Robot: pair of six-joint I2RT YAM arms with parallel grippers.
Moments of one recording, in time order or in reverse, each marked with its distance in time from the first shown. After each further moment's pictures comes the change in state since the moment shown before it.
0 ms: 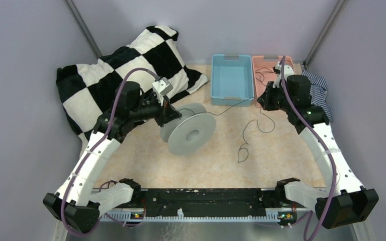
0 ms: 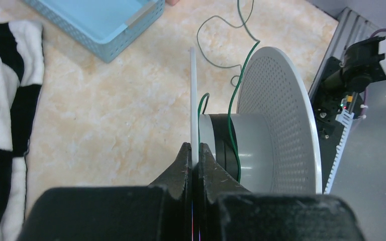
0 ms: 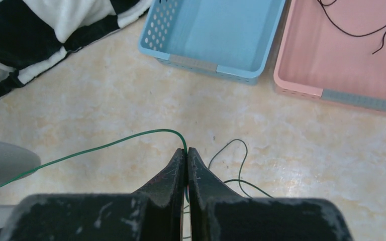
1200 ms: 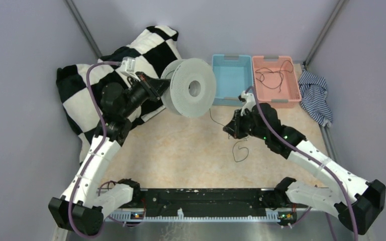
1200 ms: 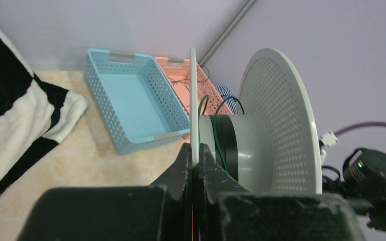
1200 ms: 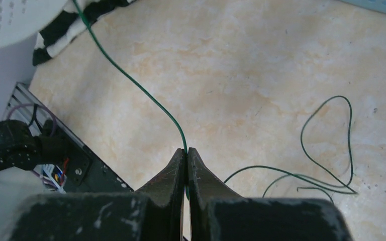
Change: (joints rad) left arm 0.132 -0.040 -0.142 0.674 -0.203 -0.716; right arm 0.464 -0.118 -0.294 0.188 0.040 0.278
